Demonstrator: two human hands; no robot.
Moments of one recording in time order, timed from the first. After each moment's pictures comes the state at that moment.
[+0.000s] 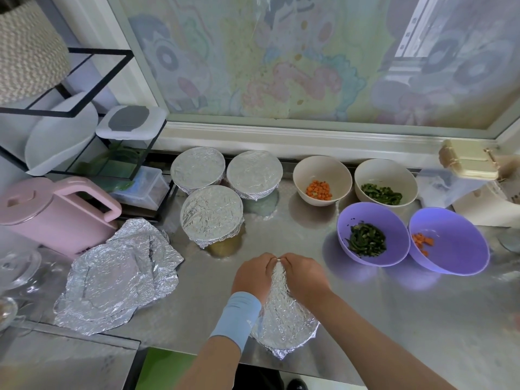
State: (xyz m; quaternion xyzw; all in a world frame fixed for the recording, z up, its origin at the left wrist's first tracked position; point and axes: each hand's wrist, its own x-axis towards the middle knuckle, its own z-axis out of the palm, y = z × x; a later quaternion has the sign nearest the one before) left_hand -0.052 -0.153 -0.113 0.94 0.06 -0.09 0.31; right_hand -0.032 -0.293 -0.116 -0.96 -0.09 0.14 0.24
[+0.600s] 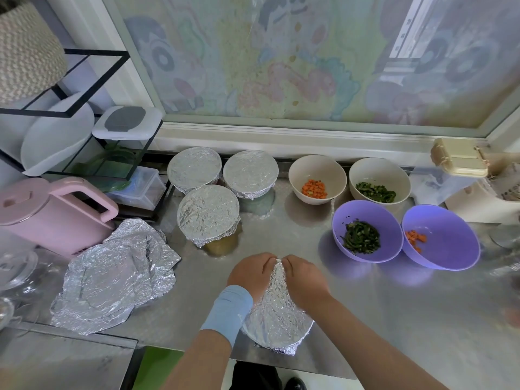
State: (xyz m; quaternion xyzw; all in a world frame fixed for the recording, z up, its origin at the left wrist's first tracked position) left_hand -0.050 -0.150 -0.108 0.94 0.01 -0.13 0.31; right_hand -0.046 -0.299 -0.114 -0.95 -0.04 0.17 0.25
